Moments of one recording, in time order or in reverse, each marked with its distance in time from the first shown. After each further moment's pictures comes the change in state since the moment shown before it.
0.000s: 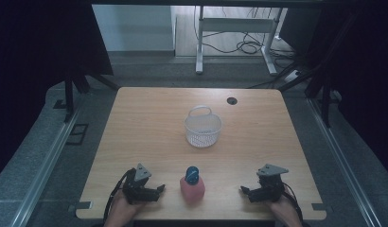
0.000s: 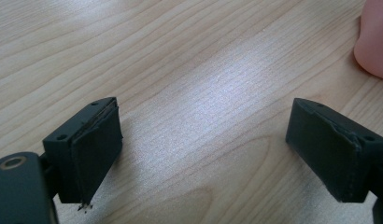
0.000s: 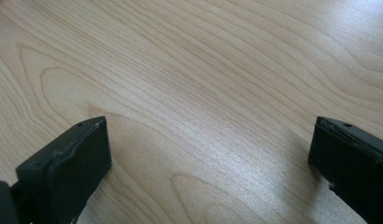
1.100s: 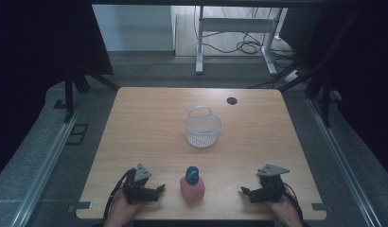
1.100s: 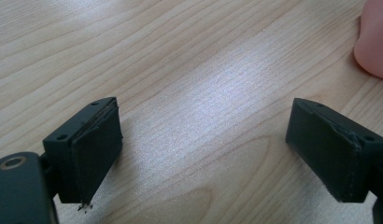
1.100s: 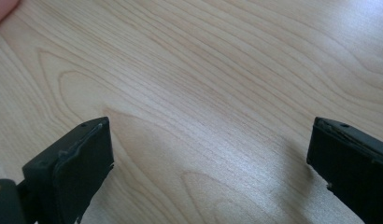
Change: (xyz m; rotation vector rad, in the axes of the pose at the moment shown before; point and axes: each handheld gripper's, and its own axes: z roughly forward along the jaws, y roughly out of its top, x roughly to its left) left arm 0.000 0.000 0.000 0.000 0.000 0.000; right arm 0.002 0.002 -0.006 -0.008 0.027 0.006
